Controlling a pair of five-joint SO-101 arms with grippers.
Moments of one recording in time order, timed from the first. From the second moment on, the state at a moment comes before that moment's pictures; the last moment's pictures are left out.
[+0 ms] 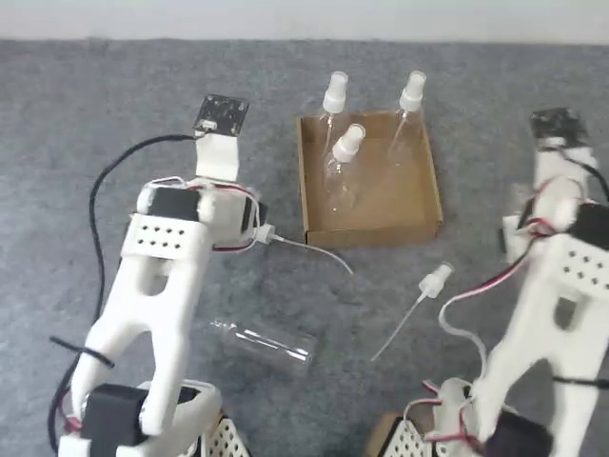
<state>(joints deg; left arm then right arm) 3.0 -17.5 33.2 63.3 4.7 23.3 -24.4 20.5 78.8 26.8</state>
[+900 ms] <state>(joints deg) 3.3 18.2 16.0 65.8 21.5 30.1 -12.5 23.5 65.7 27.3</state>
